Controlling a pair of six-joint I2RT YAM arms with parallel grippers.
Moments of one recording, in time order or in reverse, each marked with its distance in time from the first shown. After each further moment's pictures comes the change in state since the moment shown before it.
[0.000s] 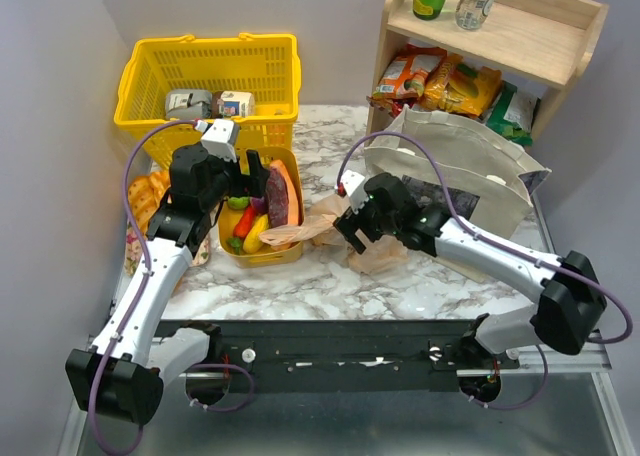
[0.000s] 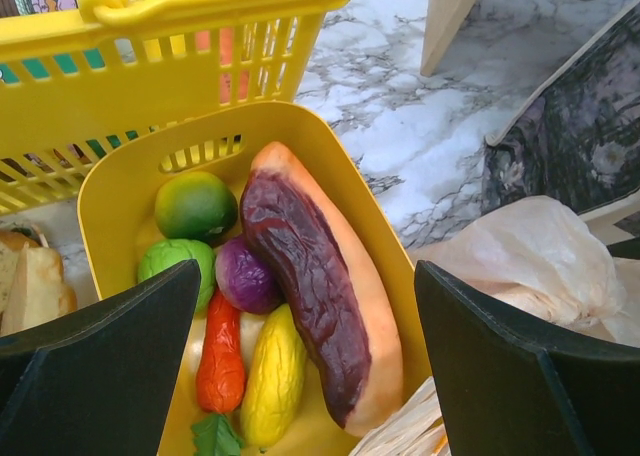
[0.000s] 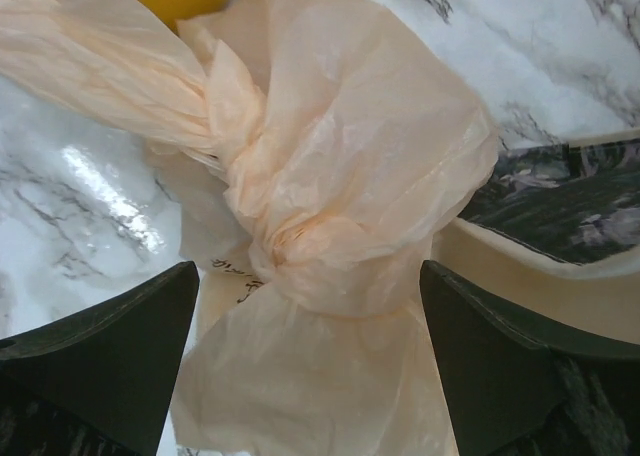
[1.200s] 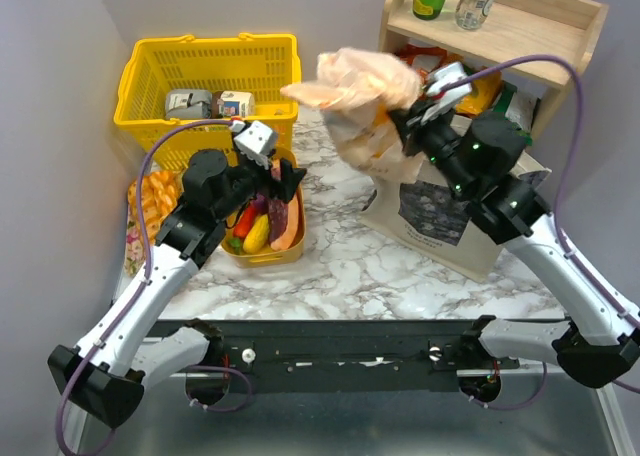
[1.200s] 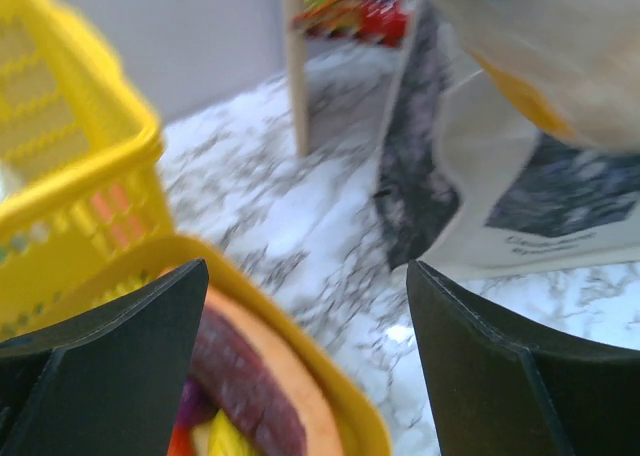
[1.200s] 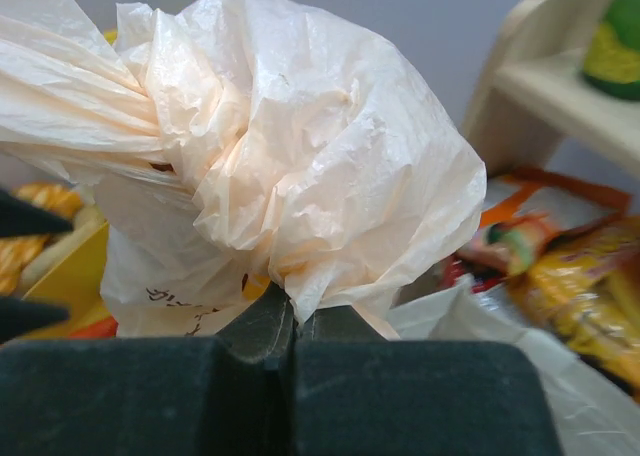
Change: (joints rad) left arm -0.232 -0.033 0.037 0.132 0.035 0.116; right arm -0.086 -0.192 0.421 0.152 0.130 0.055
